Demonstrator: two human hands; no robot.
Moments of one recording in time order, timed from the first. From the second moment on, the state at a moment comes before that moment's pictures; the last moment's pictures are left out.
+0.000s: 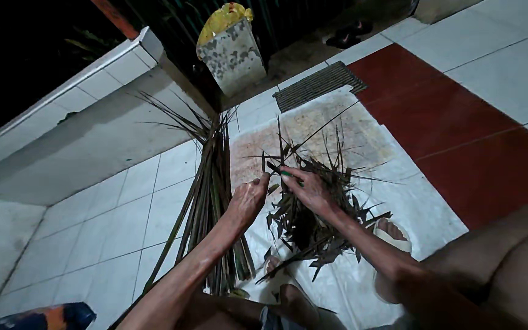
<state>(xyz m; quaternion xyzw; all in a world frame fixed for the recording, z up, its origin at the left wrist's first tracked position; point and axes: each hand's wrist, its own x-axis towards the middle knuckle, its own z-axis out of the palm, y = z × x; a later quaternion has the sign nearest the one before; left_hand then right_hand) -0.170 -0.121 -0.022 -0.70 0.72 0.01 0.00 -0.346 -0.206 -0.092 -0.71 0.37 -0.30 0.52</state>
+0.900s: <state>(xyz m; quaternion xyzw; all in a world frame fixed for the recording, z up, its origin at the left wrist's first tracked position) -0.185 -0.113 -0.009 -0.68 0.74 -0.01 -0.01 -0.359 -0.223 -0.090 -0.67 0.45 -0.38 0.46</state>
